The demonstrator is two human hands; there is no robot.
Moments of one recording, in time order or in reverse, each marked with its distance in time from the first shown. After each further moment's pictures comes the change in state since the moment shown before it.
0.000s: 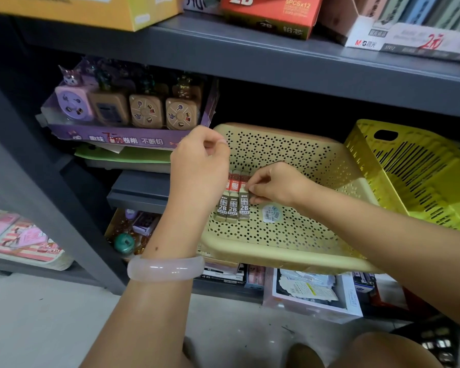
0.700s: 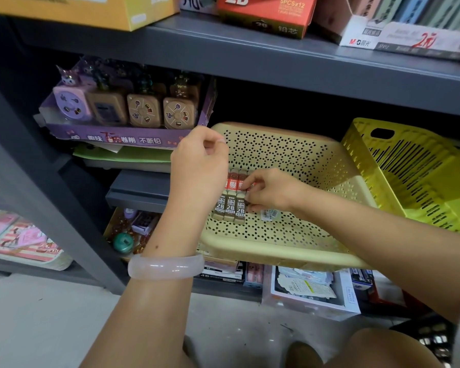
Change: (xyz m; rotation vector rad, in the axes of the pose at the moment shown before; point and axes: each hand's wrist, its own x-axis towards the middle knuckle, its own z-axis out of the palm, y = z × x) left_hand -0.001 0.000 0.002 0.015 -0.014 0.008; right_hand -0.010 -0.002 0.005 -0.055 -0.114 0.024
